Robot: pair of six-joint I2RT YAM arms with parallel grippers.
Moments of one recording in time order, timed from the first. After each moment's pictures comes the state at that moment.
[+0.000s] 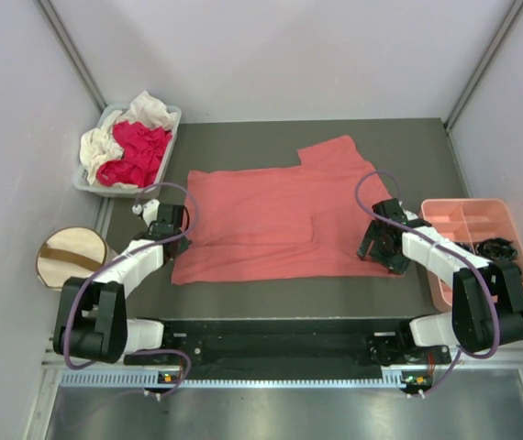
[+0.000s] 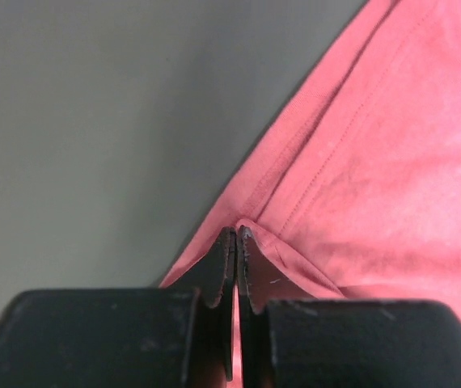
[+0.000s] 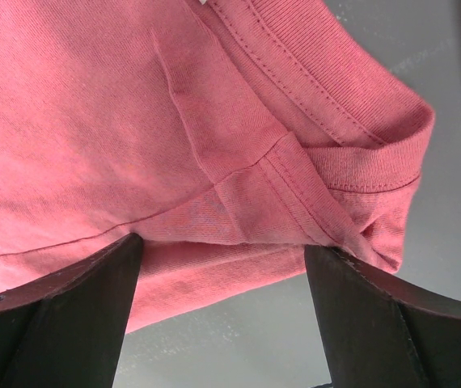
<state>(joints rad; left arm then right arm) -0.15 1.29 0.60 -0.29 -0.33 -0.74 0.23 1.35 0.68 -0.60 0.21 0.69</state>
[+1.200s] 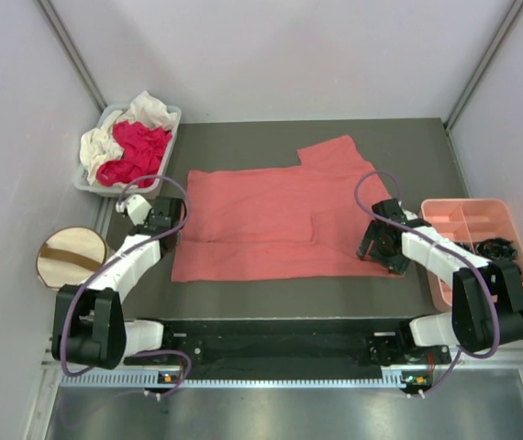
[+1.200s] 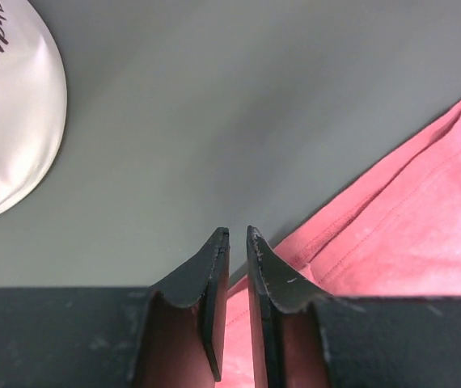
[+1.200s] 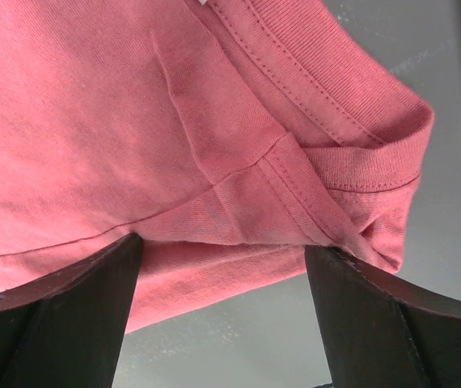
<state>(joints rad) -0.15 1.26 0.70 -0.43 -0.63 -0.87 0.23 1.35 0.68 -0.60 0.21 0.69</state>
